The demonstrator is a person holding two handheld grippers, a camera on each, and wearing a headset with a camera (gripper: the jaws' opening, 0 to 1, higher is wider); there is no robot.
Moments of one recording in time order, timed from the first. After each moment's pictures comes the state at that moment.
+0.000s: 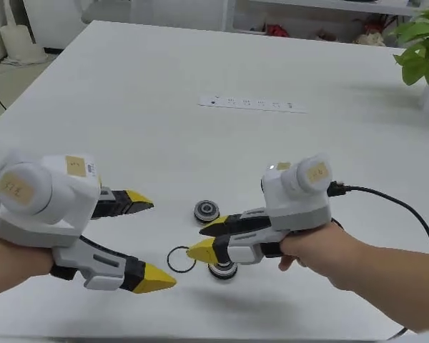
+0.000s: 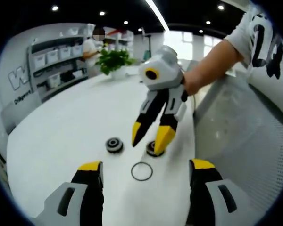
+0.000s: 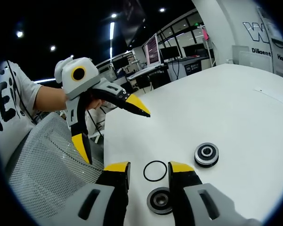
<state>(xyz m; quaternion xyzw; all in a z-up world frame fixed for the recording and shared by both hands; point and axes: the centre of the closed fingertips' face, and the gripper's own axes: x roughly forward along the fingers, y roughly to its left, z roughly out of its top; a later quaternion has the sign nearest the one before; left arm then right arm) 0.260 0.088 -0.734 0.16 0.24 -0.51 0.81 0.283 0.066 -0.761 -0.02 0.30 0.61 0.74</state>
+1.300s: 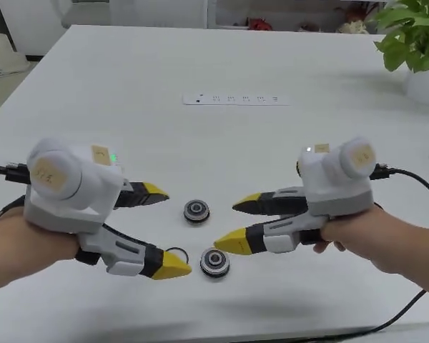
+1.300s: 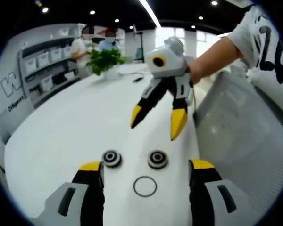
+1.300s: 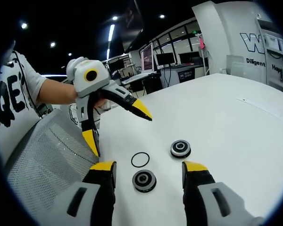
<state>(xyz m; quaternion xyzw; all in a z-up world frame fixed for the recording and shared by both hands) 0.278 0.058 -0.735 0.18 0.24 -0.54 0.79 0.295 0.013 -0.745 -0.05 0.27 0.59 0.76</state>
